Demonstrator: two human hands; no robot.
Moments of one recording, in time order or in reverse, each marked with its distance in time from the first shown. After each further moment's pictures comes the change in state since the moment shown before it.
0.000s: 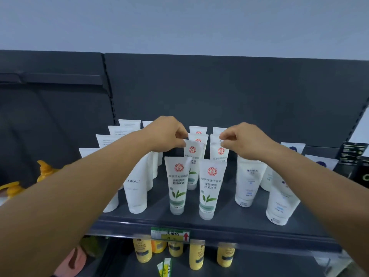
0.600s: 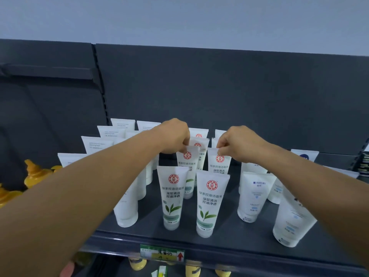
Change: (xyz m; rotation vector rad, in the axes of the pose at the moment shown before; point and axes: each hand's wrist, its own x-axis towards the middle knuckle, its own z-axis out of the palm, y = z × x) left_hand 0.067 -0.009 0.028 0.277 -0.118 0.035; right_hand 0.053 0.013 0.020 -0.162 -0.124 -0.061
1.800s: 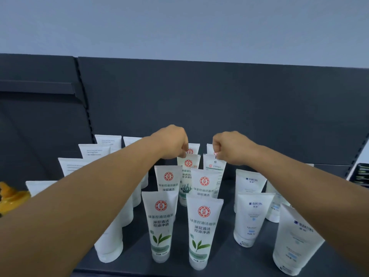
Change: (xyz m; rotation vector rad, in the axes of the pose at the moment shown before) left_hand 0.047 0.000 -0.007 -0.091 0.006 0.000; right_hand 0.043 0.026 -0.007 -0.060 -0.016 0.050
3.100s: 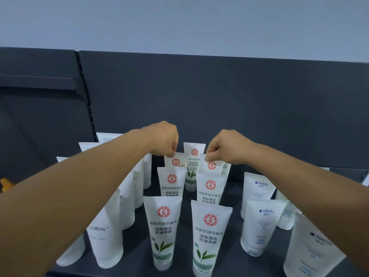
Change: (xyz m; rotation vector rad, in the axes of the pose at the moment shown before) left_hand 0.004 -0.033 -0.003 0.127 -0.071 0.001; right_hand 0.021 -0.010 0.009 0.233 -0.057 -0.088
